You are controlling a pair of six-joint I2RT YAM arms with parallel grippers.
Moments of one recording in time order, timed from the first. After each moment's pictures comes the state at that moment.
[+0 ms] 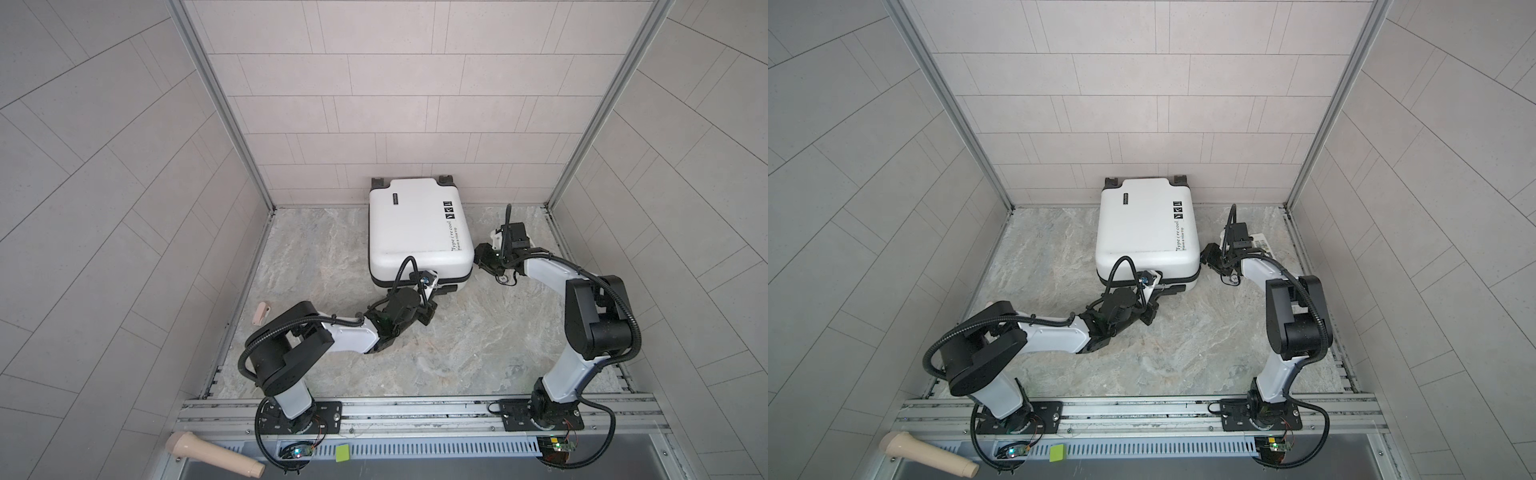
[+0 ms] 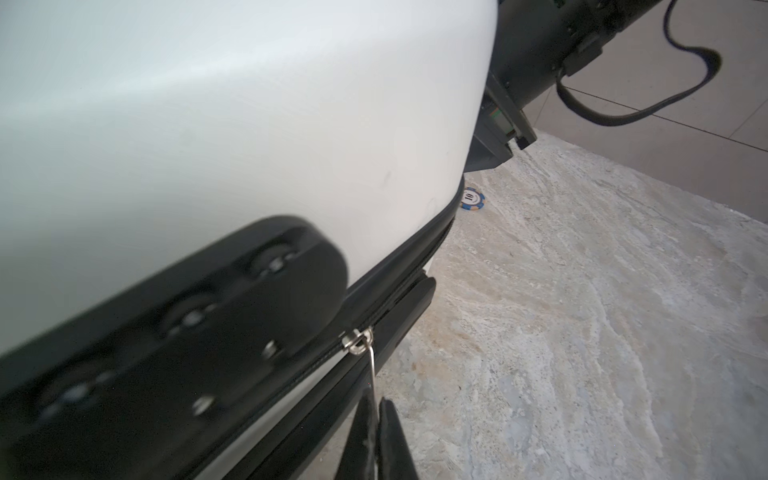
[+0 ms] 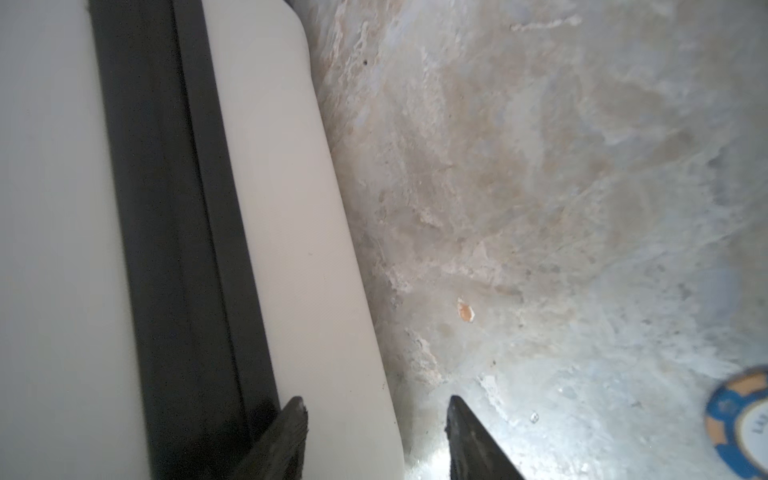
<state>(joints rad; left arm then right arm) -0.96 1.67 0.69 0.61 -0.16 -0.10 0.07 1.72 1.08 -0.26 -0.38 0.61</state>
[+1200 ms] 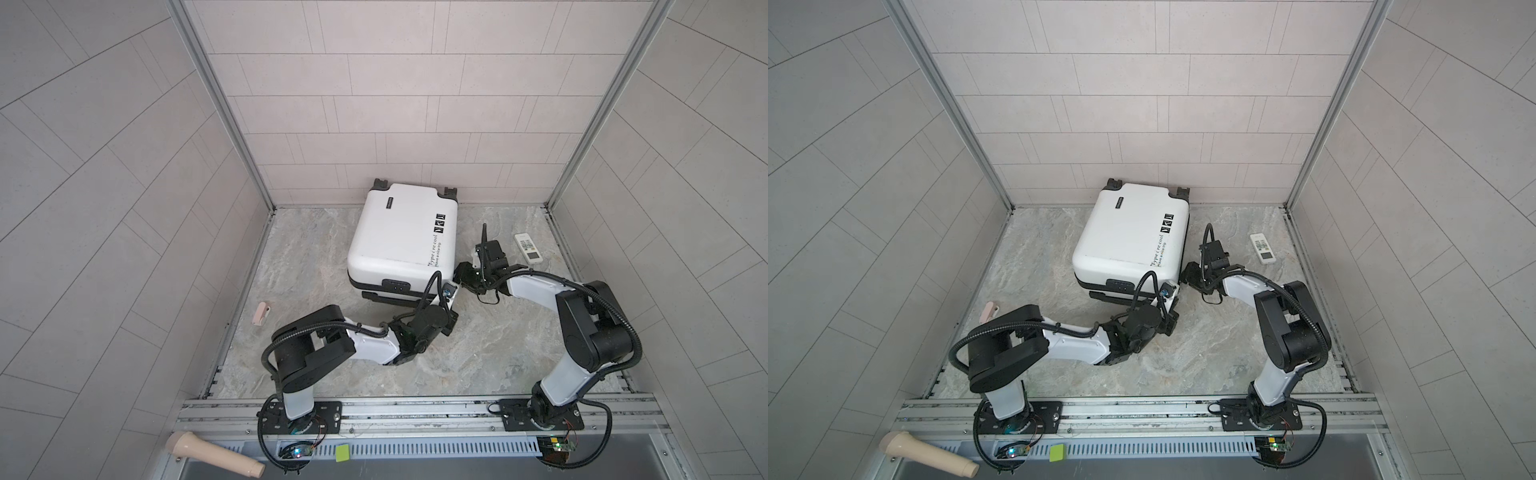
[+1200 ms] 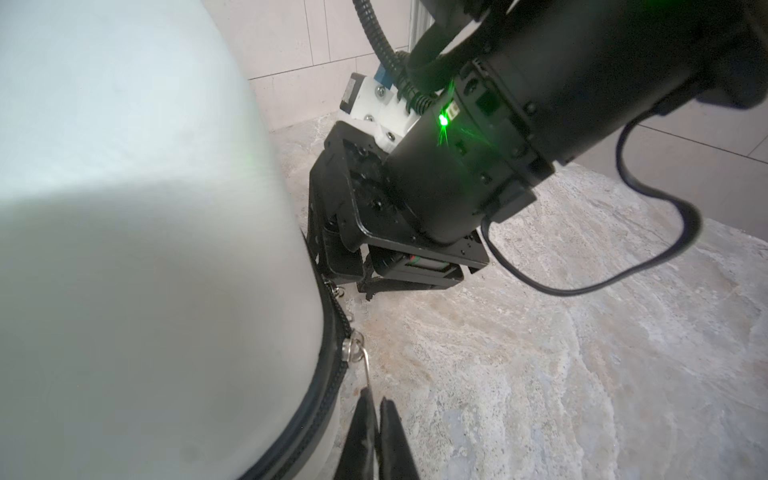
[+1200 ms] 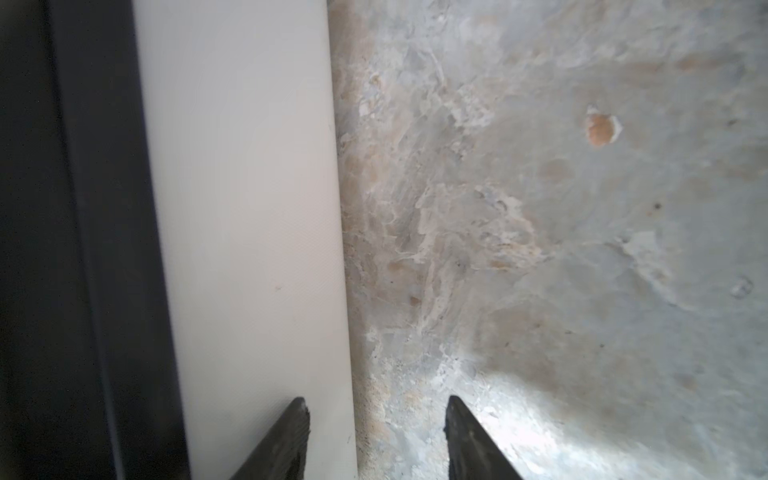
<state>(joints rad) -1.14 1.81 0.81 0.65 -0.46 -0.16 0.26 1.68 0.92 -0.15 -0.30 0.75</state>
